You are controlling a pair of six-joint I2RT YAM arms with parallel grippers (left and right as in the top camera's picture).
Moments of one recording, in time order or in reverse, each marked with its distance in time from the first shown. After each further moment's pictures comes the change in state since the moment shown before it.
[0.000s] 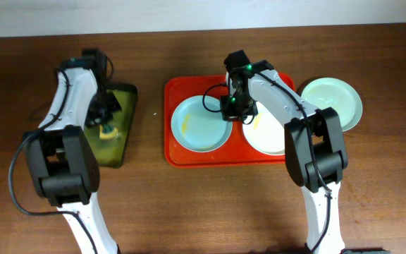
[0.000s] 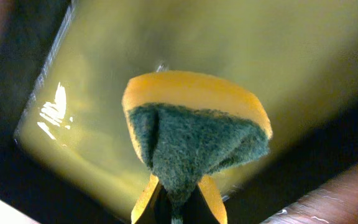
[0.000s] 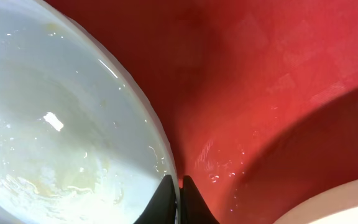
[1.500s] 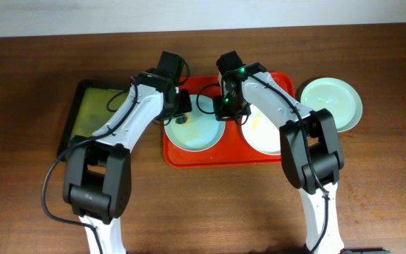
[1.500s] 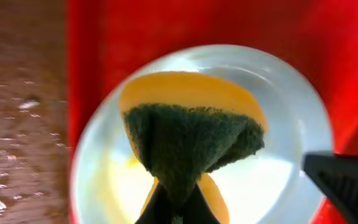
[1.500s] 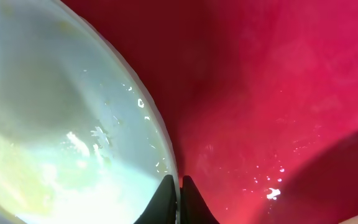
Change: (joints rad) left arm -0.401 -0.108 -0.225 0.446 0.225 -0.055; right arm 0.039 0.000 0.000 0.050 -0.007 0.011
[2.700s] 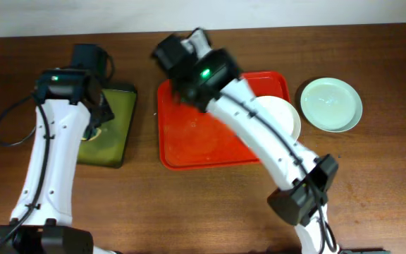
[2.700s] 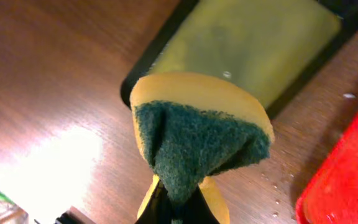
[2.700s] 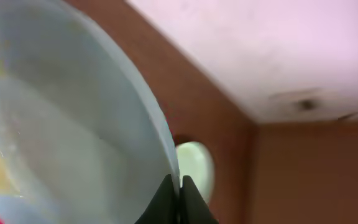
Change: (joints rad) left arm 0.281 -0.403 0.076 -0.601 -0.469 -0.022; right arm 0.360 -0.138 0.557 -0.455 1.137 -0.253
